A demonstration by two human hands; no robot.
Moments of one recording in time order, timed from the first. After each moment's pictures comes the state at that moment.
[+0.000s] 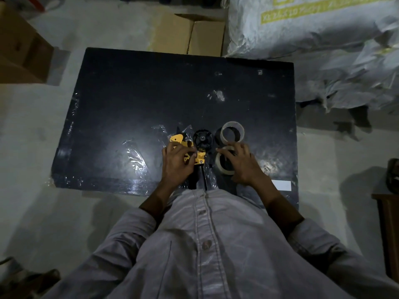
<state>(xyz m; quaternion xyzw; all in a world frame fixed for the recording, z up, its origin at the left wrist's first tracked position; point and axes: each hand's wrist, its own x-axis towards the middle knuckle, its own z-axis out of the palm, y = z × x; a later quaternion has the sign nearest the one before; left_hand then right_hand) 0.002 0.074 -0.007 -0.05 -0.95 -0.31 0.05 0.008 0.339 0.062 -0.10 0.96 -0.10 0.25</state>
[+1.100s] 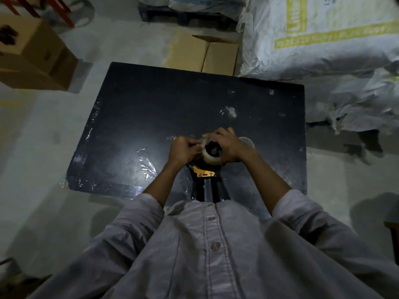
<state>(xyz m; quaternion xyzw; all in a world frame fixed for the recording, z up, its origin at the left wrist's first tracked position) -0.083 0.059 0.044 0.08 -0.88 -0.45 -0.13 -0.108 0.276 0.093 -0.20 0.93 -0.16 0.26</state>
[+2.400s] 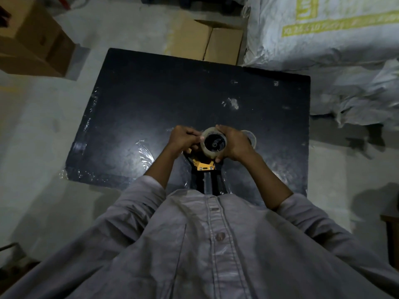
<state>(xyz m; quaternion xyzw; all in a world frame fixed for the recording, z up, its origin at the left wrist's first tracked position) -0.100 0.057 0.048 0.17 -0.80 -0.53 -0.22 -0.085 0.278 0.097 -0.05 0.93 -0.27 0.25</state>
